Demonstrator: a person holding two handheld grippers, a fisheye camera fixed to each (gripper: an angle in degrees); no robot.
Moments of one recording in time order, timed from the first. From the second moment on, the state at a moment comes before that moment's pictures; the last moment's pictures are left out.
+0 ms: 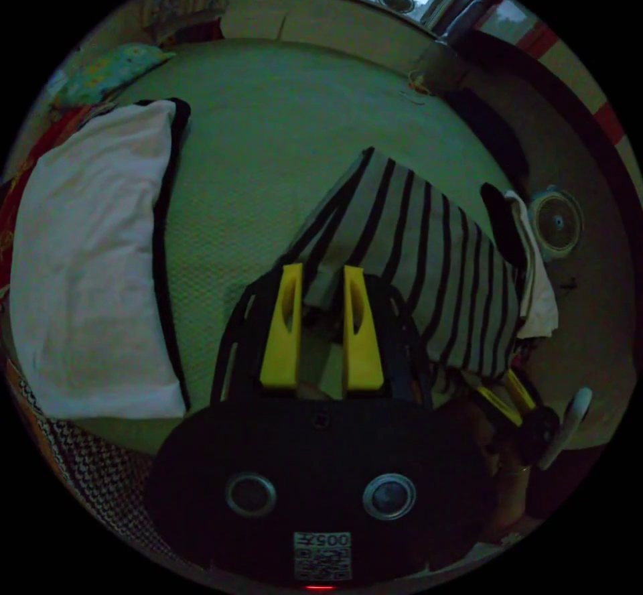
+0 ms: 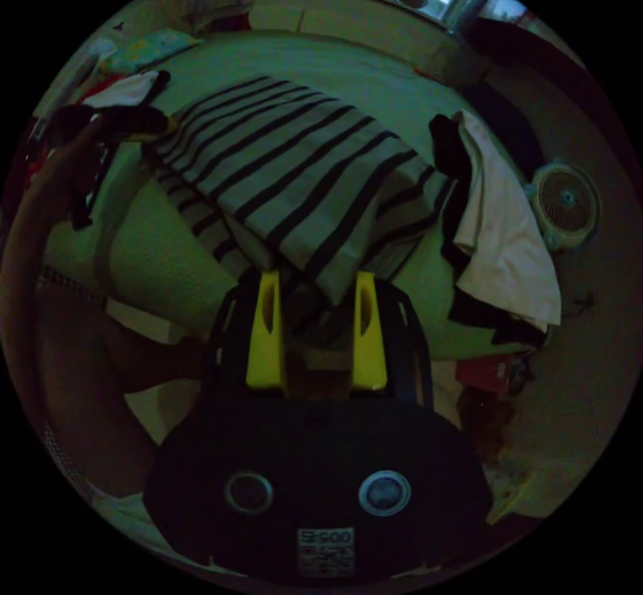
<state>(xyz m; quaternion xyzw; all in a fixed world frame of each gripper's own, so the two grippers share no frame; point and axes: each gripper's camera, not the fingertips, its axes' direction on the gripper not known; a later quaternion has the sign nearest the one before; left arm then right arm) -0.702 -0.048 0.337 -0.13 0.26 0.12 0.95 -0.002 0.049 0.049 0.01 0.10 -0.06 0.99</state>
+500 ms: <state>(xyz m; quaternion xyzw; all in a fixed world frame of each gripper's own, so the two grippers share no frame) -0.704 -0.091 0.350 -0.10 0.26 0.08 0.96 -0.019 0.128 0.022 0.04 0.15 -0.12 0.98</state>
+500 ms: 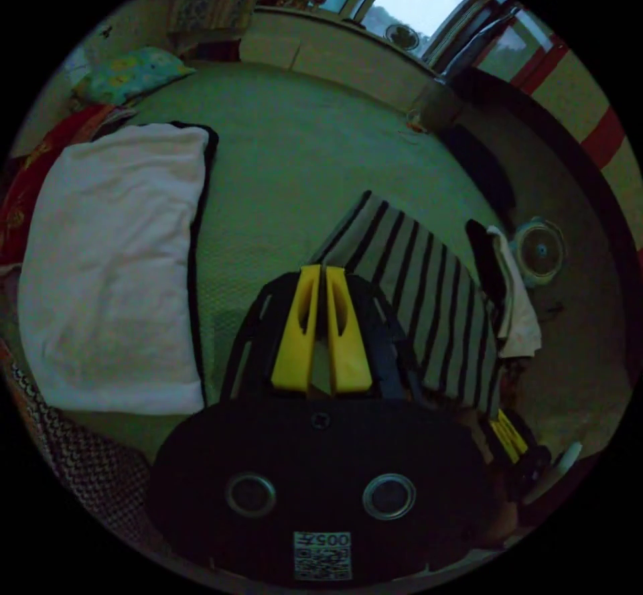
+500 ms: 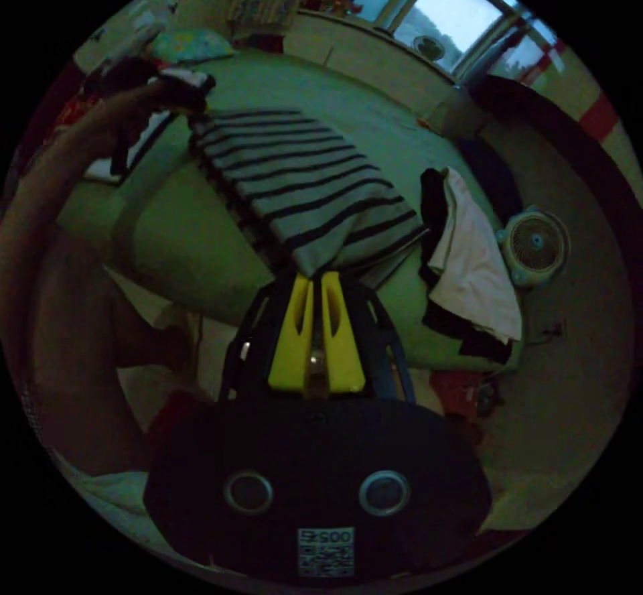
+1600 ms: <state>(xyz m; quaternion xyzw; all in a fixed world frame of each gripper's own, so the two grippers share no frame) -0.613 -0.128 0.387 -0.08 0.25 0.06 0.96 0.122 0.146 -0.069 0.07 0.00 -0.01 1.00</state>
